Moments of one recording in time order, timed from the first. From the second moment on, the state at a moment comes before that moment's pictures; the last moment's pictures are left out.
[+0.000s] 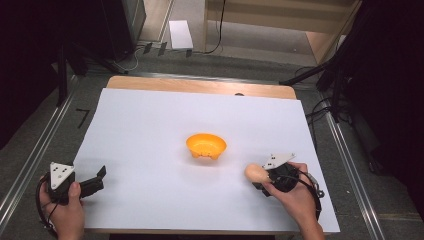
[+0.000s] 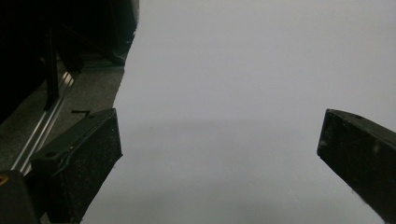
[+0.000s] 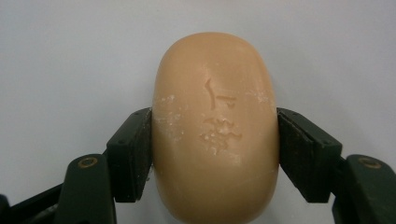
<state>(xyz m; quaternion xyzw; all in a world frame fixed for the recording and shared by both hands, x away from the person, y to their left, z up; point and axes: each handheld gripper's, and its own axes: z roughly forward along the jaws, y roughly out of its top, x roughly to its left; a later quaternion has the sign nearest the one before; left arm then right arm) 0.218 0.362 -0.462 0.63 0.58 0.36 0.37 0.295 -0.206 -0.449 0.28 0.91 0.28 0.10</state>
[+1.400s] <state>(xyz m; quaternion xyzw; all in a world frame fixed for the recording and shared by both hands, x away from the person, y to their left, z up) 0.218 0.362 -0.462 0.63 0.58 0.36 0.37 0.345 -0.167 -0.402 0.21 0.93 0.29 0.10</state>
